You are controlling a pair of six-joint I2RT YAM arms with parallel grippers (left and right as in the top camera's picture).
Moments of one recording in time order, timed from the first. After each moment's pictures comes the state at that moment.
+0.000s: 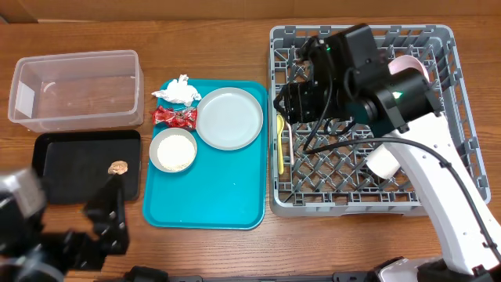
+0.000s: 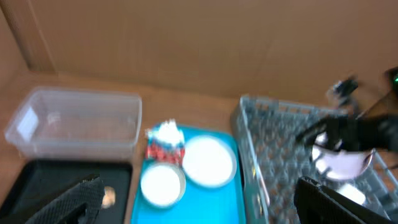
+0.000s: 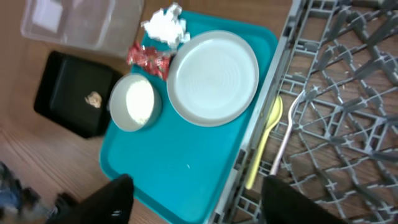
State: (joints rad) left arm -0.23 0.92 2.03 -1.53 -0.09 -0.32; right arm 0.42 1.57 1.76 -1.16 -0.31 0.25
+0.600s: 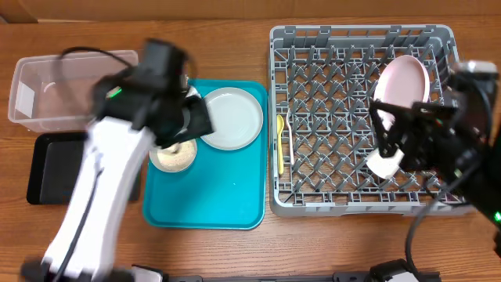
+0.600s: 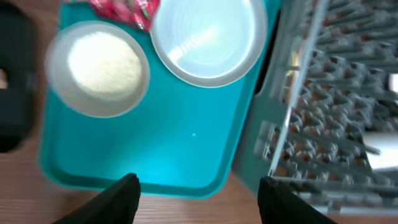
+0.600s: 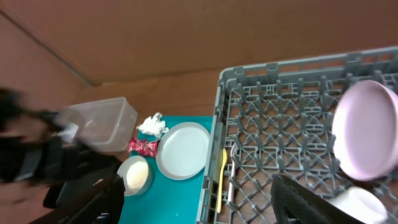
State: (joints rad) left arm -0.29 1.57 1.69 -1.39 0.12 -0.61; right arm 0.24 1.09 1.86 -1.28 -0.14 0.35
